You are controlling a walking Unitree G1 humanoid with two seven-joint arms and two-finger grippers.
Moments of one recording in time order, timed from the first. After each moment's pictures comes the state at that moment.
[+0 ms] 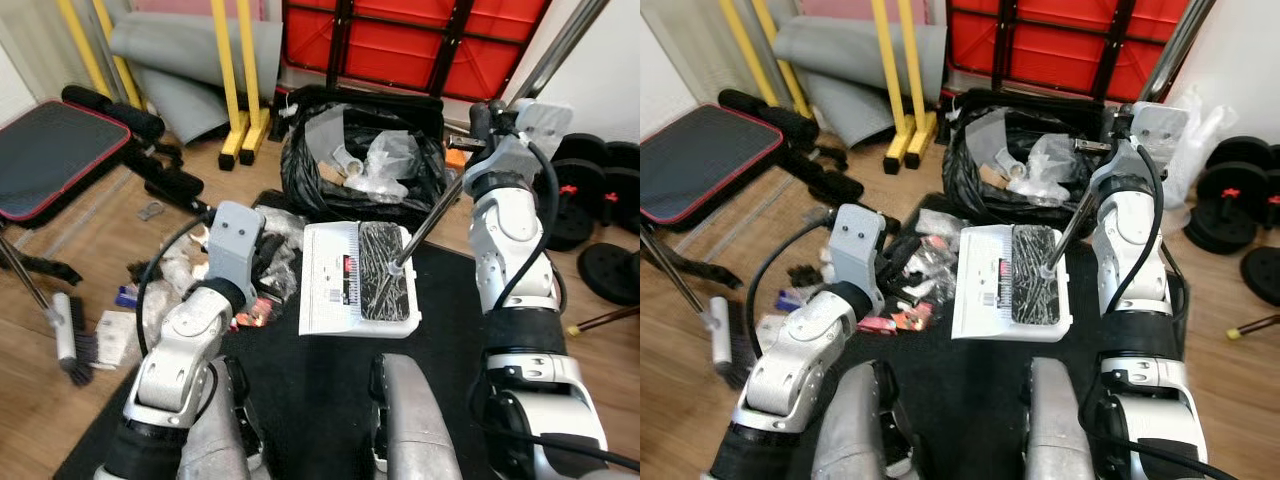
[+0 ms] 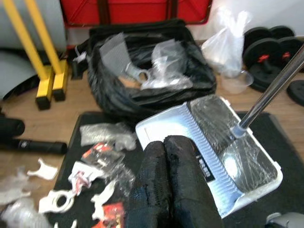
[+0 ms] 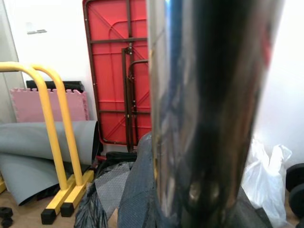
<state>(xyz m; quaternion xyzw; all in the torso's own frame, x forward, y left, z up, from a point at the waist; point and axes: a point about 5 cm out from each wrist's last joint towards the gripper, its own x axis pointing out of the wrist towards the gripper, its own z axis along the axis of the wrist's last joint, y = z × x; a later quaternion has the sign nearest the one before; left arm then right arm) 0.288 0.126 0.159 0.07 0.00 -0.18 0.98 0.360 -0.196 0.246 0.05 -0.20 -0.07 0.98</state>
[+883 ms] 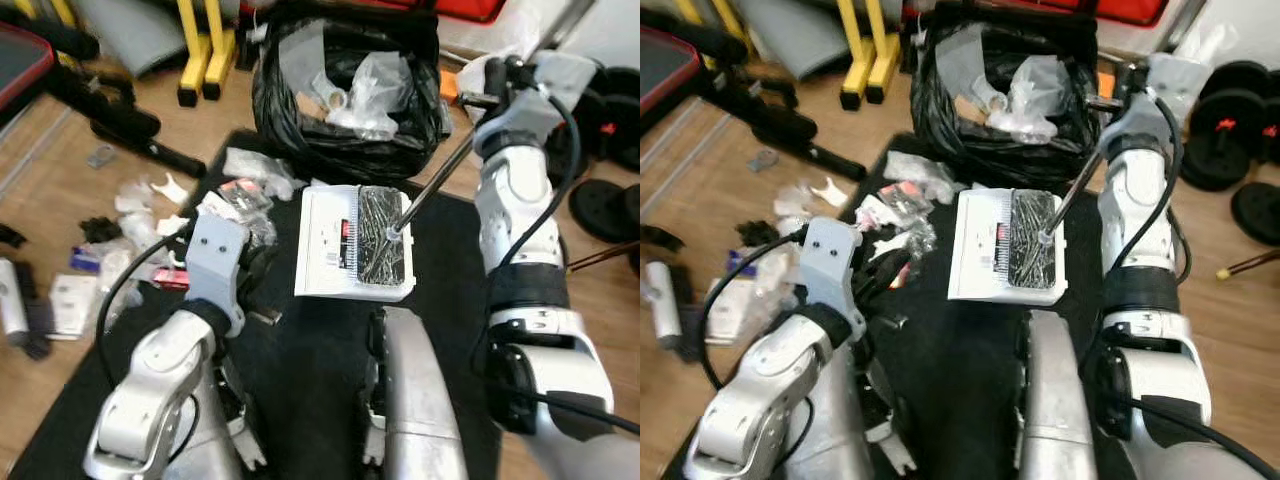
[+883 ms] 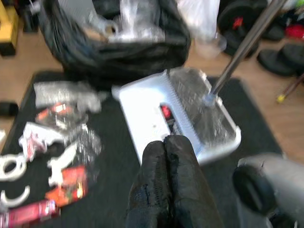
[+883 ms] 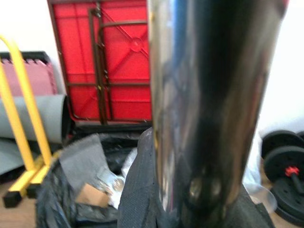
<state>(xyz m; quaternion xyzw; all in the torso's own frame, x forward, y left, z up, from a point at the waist) 0.245 0.132 0.171 0.05 0.01 -0.20 0.98 0.382 -0.207 0.280 0.06 -0.24 -0.09 0.97</state>
